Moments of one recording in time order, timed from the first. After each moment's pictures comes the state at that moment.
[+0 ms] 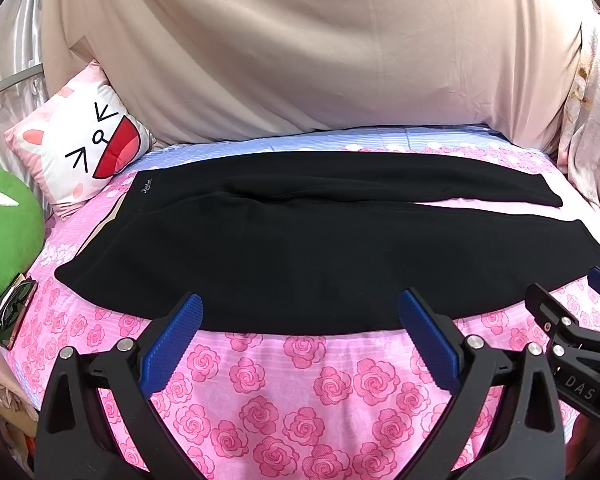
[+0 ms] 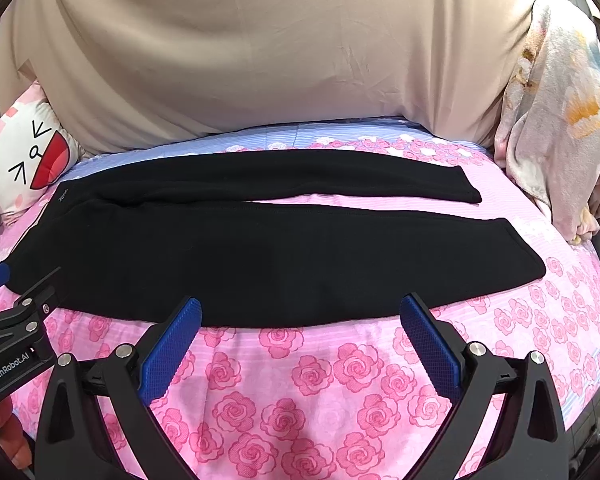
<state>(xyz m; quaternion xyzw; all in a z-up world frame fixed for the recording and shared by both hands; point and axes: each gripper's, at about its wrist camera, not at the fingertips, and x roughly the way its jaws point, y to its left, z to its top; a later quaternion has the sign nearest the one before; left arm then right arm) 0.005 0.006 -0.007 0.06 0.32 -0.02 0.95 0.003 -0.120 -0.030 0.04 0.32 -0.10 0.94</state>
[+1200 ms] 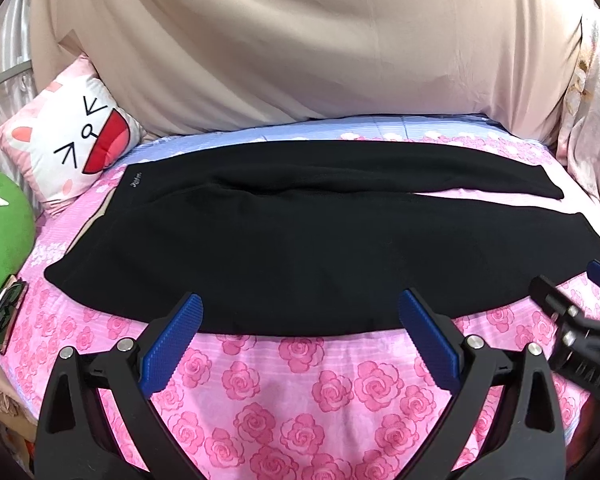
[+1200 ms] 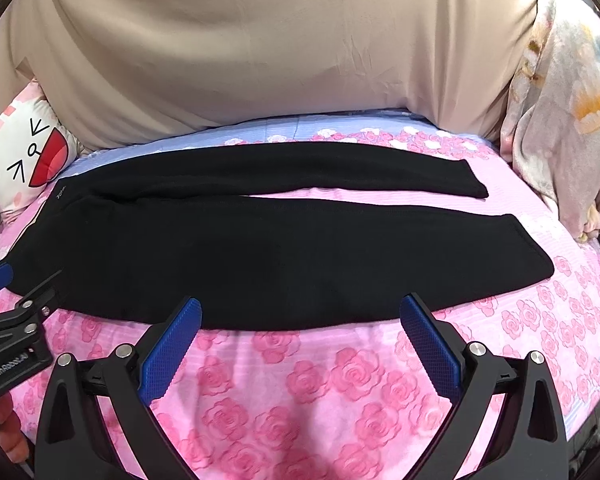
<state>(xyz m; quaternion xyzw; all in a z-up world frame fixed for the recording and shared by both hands) 0.023 0.009 -0.016 0.06 0.34 -0.04 0.94 0.018 -0.136 -0.040 0.05 0.34 -0.09 0.94</state>
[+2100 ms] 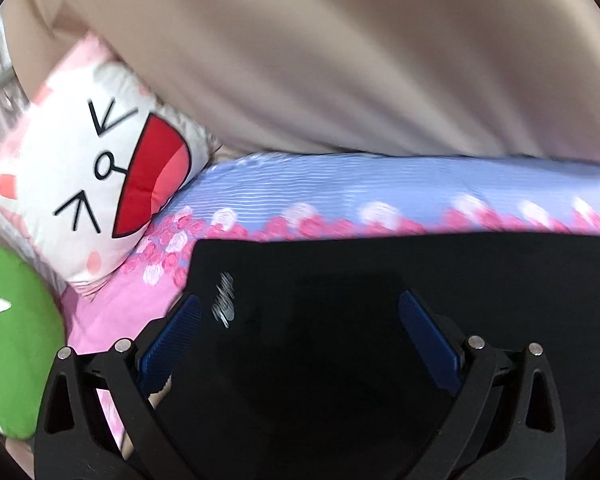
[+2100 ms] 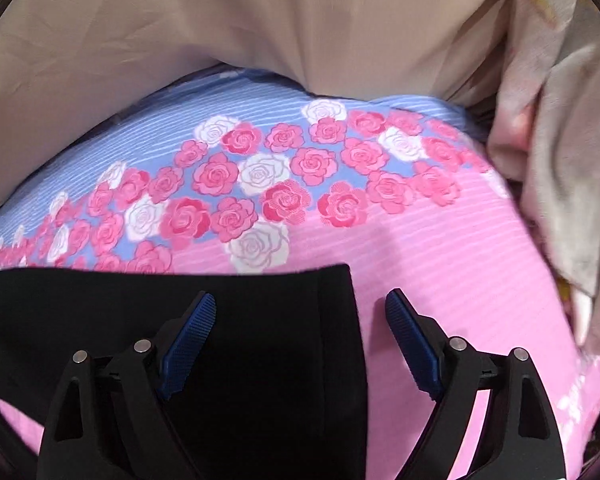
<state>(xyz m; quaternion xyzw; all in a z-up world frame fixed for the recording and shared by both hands) 0.358 0.196 -0.014 0.09 0.39 0.12 0.91 0.281 -0.476 -0.081 0.11 0.44 -0.18 0.87</state>
